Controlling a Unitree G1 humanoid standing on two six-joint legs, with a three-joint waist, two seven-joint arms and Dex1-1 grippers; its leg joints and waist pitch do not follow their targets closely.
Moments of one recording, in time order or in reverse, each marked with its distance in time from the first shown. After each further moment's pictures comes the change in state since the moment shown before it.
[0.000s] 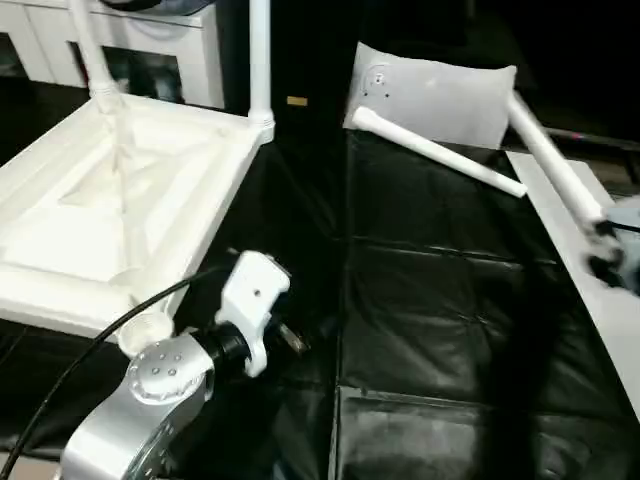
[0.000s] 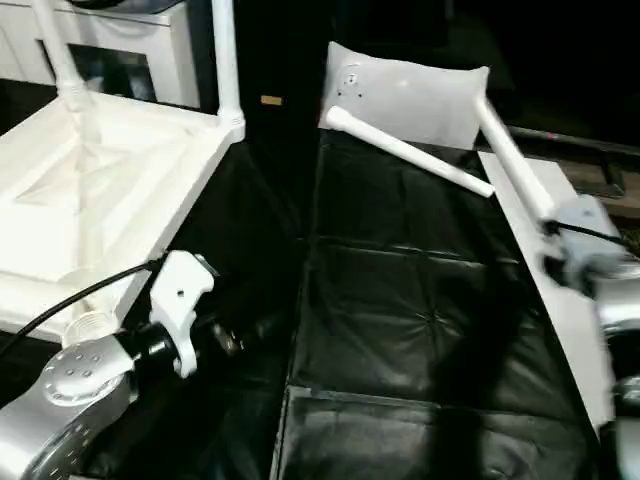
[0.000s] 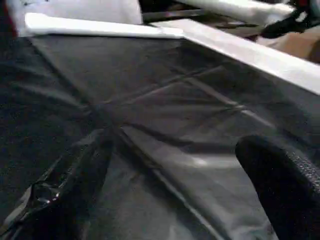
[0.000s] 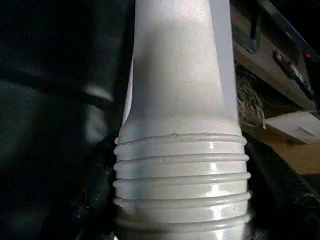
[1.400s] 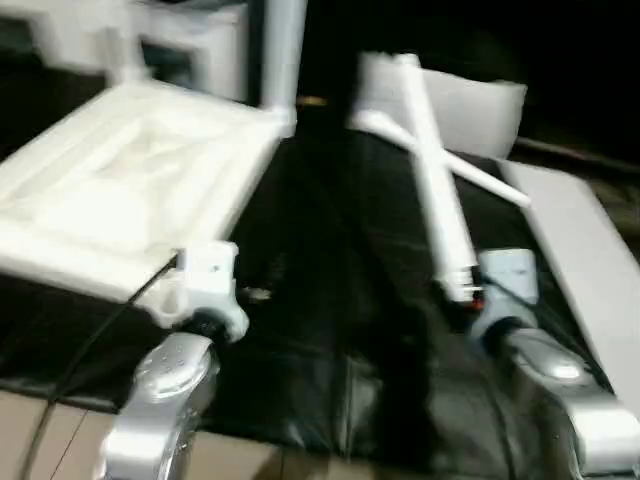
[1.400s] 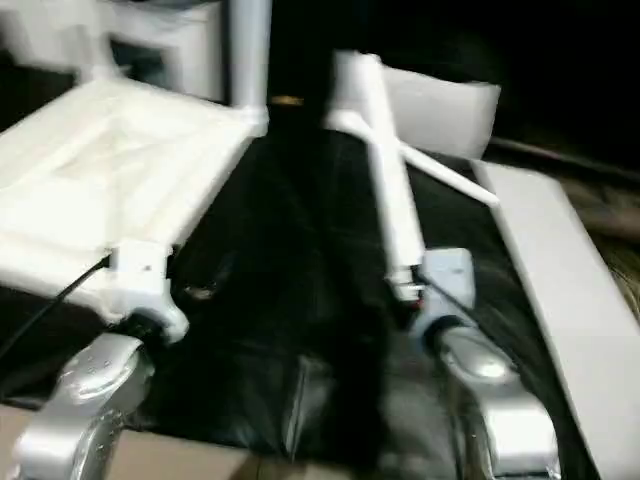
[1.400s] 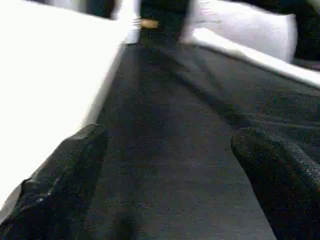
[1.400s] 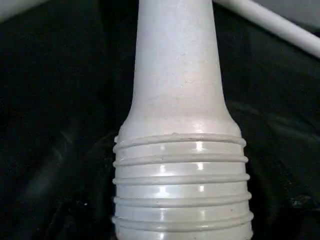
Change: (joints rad) left arm 0.046 -0.256 0.162 0.268 0.158 -0.267 0.347; right arm 0.565 0.641 -0.022 -1.265 0.248 0.388 -0.294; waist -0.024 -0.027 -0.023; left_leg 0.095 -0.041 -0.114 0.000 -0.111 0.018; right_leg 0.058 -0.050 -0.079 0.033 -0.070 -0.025
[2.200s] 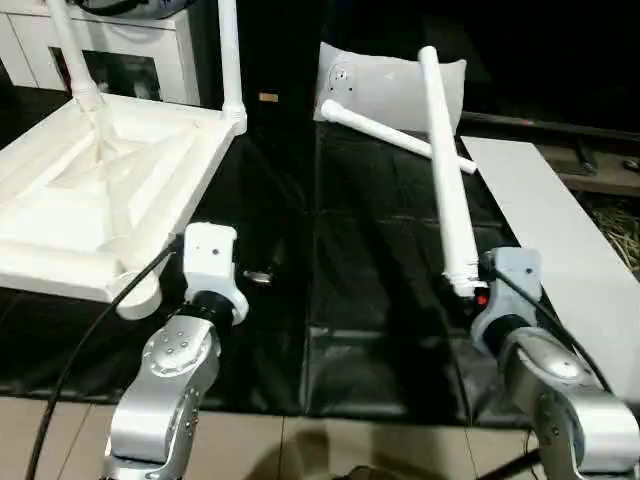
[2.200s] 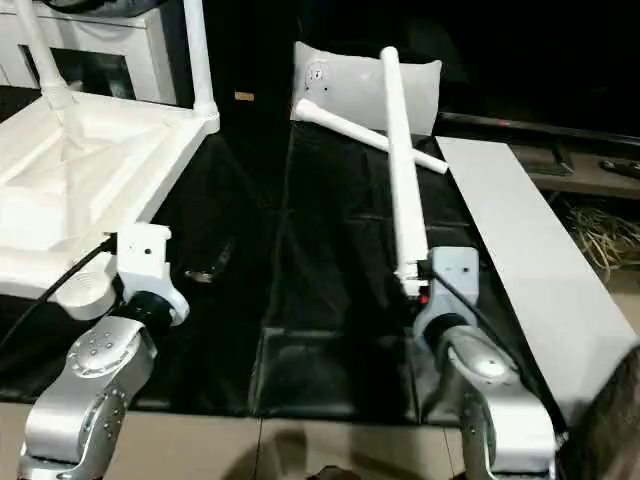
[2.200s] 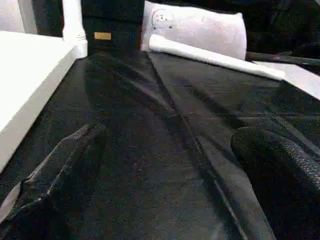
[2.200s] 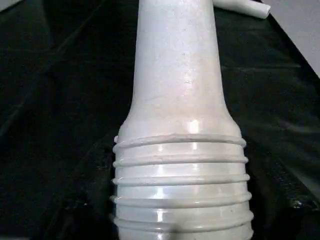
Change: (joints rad) left arm -0.092 -0.010 0.014 0.050 -0.002 -0.004 0.003; right arm 0.005 0.046 -0.065 0.008 0.026 0.010 -0.019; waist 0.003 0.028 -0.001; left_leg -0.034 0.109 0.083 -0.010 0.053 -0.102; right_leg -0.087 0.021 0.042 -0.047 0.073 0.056
